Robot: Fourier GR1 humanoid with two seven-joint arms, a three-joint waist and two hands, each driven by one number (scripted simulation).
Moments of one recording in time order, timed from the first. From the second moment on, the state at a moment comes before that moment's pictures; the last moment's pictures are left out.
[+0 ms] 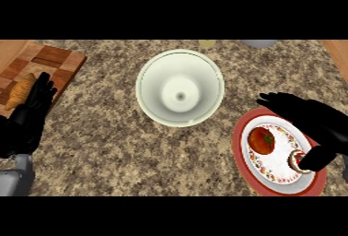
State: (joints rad) left arm -0.13 0.41 0.01 -1.53 0.14 0.17 0.11; right arm -0.27 -0.74 0.29 -1.68 0.61 0.45 -0.04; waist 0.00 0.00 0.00
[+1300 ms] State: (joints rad) left arm -0.16 0.31 0.09 -1.53 0.03 0.09 0.13; right arm -0.26 -0.46 0.26 -1.44 0.93 0.47 -0.17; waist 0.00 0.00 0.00
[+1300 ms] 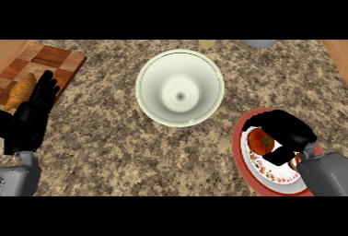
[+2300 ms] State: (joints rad) left arm -0.16 0.27 0.11 -1.55 -0.01 0.06 0.14; right arm -0.37 -0.13 0.29 -1.38 1.09 0.35 0.07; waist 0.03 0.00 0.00
